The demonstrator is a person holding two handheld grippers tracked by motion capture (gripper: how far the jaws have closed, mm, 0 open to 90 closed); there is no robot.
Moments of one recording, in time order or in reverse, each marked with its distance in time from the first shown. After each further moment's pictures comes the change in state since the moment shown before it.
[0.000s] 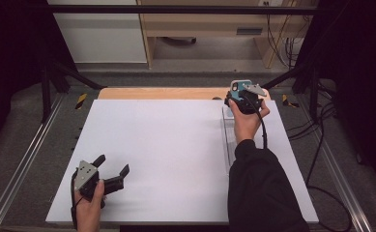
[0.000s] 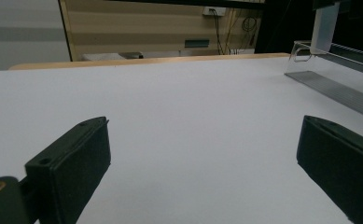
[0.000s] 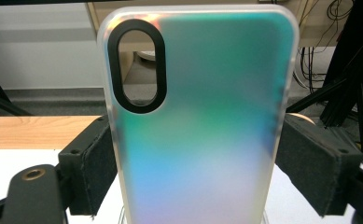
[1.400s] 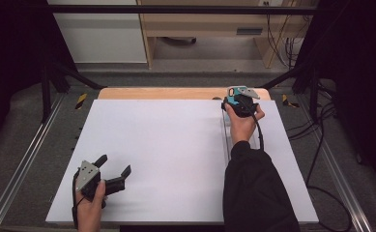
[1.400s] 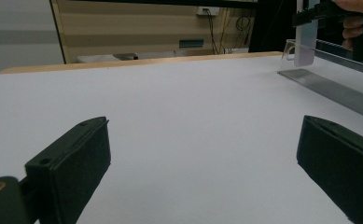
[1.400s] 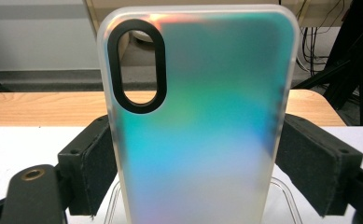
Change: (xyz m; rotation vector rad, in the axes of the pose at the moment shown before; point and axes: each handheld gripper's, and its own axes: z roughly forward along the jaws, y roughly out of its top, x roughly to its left) left arm -0.003 0.000 0.001 0.001 -0.020 0.015; right arm 0.005 -0.021 0.019 0.073 -0.013 -0.010
